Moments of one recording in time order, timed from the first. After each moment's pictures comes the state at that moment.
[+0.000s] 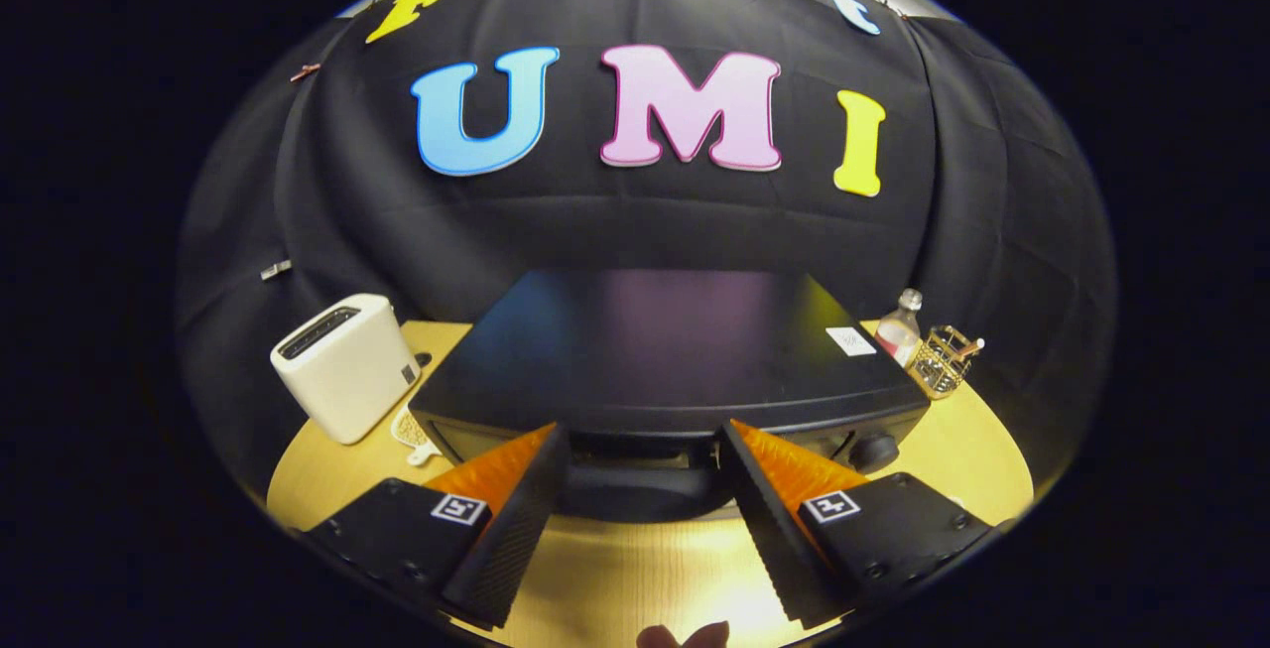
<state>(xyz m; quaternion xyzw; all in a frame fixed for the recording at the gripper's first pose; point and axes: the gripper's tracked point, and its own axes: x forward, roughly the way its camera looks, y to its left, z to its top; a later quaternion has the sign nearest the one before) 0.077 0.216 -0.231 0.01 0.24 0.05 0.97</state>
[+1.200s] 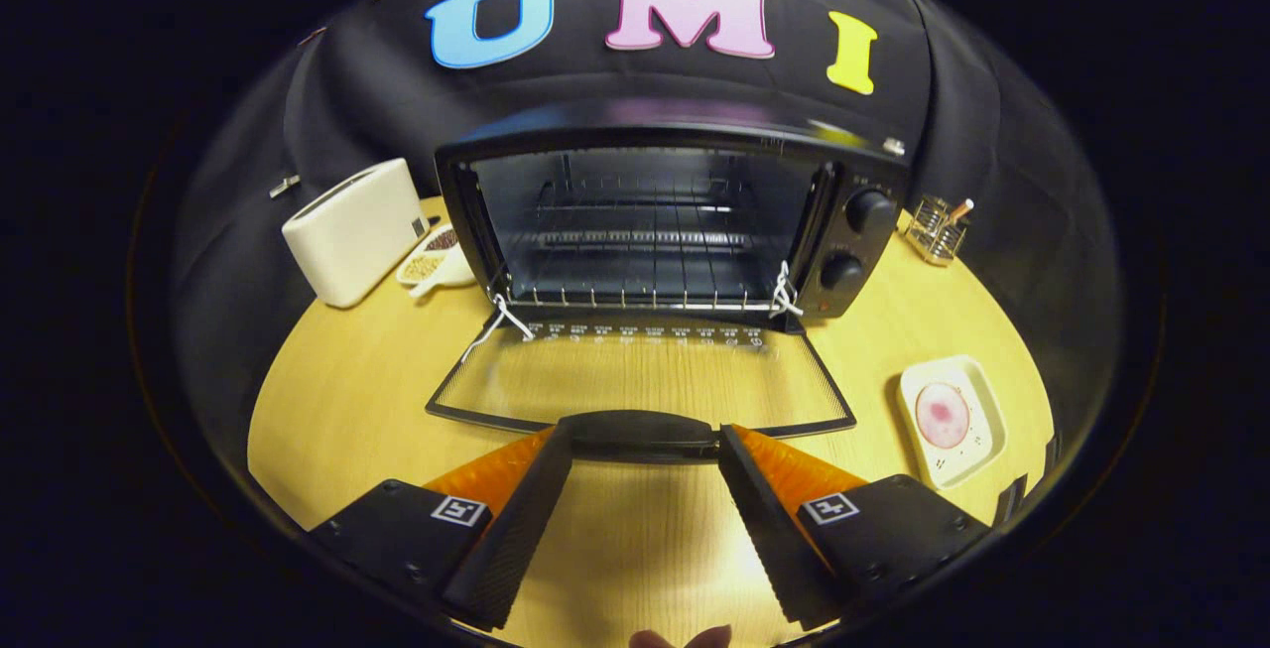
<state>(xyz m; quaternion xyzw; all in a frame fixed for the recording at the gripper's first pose) -0.074 0.205 -0.348 0.00 0.40 0.06 0.91</state>
